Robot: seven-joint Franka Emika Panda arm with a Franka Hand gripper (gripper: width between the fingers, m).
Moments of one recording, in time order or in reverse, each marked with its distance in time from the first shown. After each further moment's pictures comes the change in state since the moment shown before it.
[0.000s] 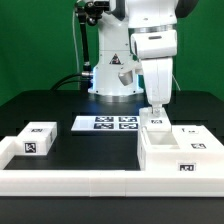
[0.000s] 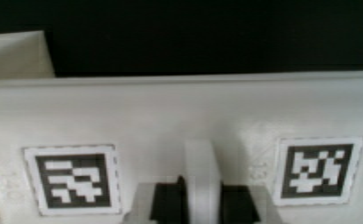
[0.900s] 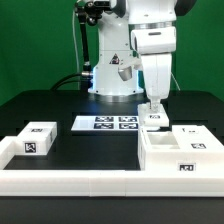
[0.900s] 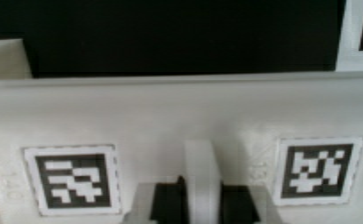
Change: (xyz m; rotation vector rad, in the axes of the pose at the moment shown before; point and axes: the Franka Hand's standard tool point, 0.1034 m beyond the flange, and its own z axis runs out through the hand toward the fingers) arm -0.003 -0.013 -0.004 -0.001 -0.016 0.009
